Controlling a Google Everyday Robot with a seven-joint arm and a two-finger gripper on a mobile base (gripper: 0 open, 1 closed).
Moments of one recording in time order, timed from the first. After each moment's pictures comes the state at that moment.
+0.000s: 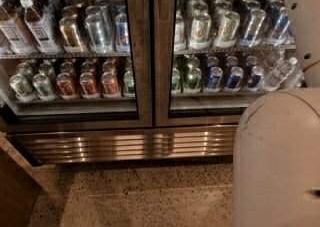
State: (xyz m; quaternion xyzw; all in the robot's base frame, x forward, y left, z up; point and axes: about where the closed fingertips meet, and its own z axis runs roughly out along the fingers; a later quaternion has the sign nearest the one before) arm 0.709 -0.002 1.056 -0.53 0.64 0.30 0.47
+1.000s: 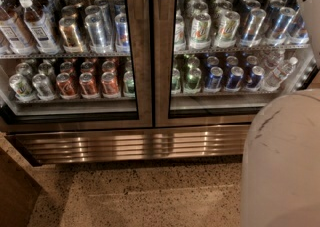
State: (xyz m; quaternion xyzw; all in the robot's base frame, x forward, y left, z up) arm 0.686 -0.006 1.047 -0.54 0.67 0.27 0.42
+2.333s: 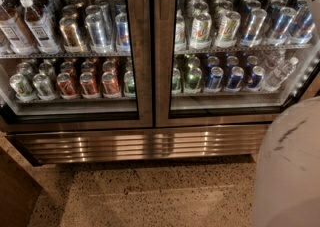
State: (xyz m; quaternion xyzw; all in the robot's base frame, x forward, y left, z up) arm 0.686 -0.011 1.053 -0.54 0.67 0.24 0.44
